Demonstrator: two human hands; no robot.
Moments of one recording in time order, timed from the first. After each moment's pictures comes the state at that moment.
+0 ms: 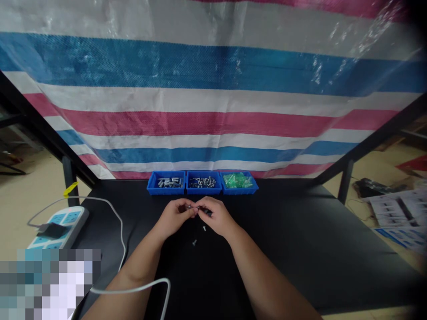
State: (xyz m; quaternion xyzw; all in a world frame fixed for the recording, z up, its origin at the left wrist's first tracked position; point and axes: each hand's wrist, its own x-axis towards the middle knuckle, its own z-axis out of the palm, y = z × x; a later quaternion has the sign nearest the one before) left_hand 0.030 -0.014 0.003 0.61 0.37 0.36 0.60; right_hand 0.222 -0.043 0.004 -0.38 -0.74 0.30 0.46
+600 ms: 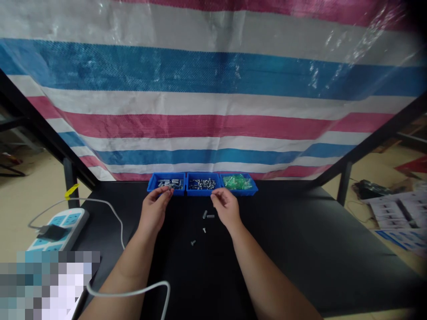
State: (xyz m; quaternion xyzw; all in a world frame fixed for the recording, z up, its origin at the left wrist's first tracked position) left_hand 0.009 0.010 0.010 0.27 0.40 0.68 0.56; right_hand 0.239 -0.025 -0.011 -0.49 -0.56 0.27 0.61
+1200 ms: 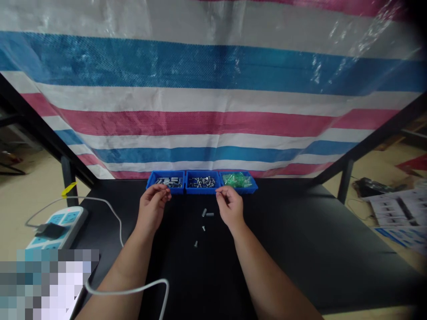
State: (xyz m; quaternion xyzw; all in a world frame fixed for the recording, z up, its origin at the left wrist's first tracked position) left_hand 0.002 0.005 0.014 0.37 0.34 0.66 0.55; right_hand 0.244 -0.035 0.005 -0.50 -0.58 0.18 0.61
